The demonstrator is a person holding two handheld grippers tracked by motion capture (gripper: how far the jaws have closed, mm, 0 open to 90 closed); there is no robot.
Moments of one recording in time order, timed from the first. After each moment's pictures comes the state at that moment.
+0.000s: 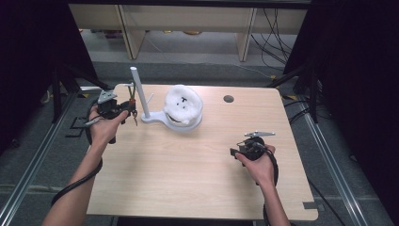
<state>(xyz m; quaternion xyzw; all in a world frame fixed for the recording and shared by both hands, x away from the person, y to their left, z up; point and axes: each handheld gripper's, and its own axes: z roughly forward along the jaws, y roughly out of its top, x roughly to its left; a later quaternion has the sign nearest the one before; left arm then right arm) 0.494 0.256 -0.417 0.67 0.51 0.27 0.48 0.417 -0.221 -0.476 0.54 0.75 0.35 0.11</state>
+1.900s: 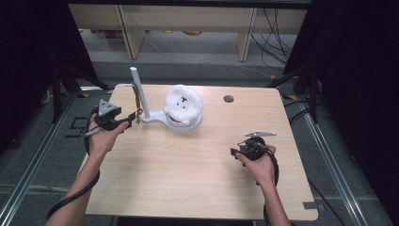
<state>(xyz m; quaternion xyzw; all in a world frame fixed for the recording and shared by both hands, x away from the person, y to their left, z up) 0.465 0.264 -0.440 0.68 0.48 0.32 0.45 0.416 -0.221 -0.476 0.55 0.75 0.35 0.11</state>
